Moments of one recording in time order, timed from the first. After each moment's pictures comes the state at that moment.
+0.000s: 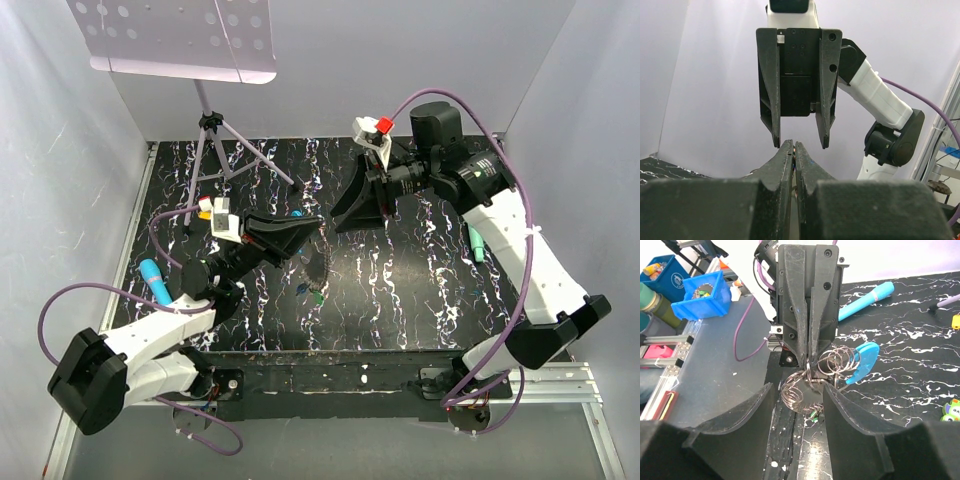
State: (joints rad) left arm -0.70 1.07 0.52 1.34 0.38 -0.71; right arm 0.59 1.46 1.82 -0.85 -1.20 -0.20
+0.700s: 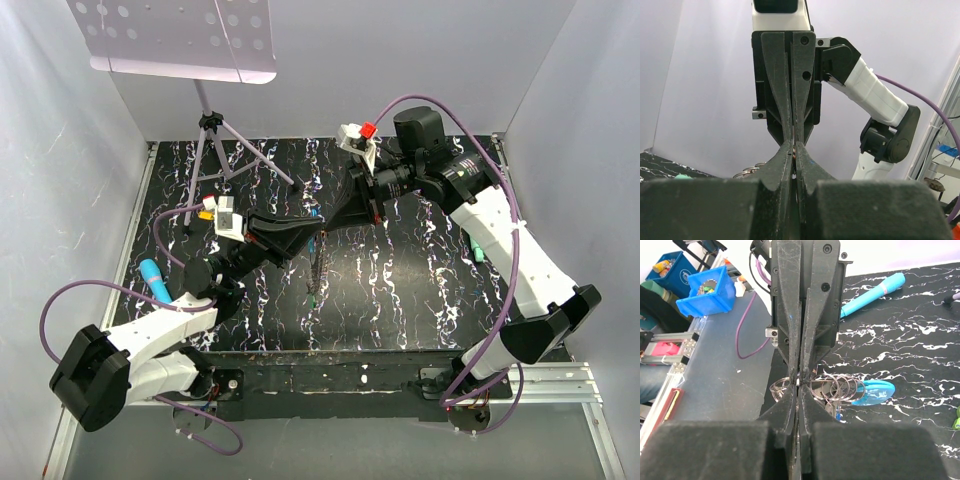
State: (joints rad) left arm -0.70 1.09 0.53 1.35 0.39 -0.73; right arm 0.63 1.50 1.79 -0.82 -1.20 -0.19
